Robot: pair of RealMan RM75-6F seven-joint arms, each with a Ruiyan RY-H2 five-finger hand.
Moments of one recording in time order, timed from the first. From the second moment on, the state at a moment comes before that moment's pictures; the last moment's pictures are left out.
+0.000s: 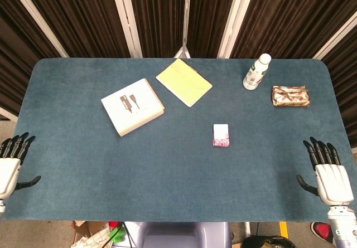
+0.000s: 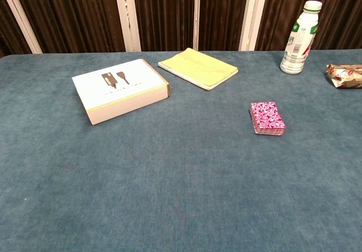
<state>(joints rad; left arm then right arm) -0.10 -1.10 -0.03 -1.65 1.46 1.44 0.14 0.08 -1.13 0.06 -1.63 -1.50 1.47 -0.08</state>
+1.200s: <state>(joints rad) -0.10 -1.06 -0.02 -1.65 1.45 1.41 0.07 0.63 -1.42 0.30 -1.72 -0.66 1.00 -0.58</state>
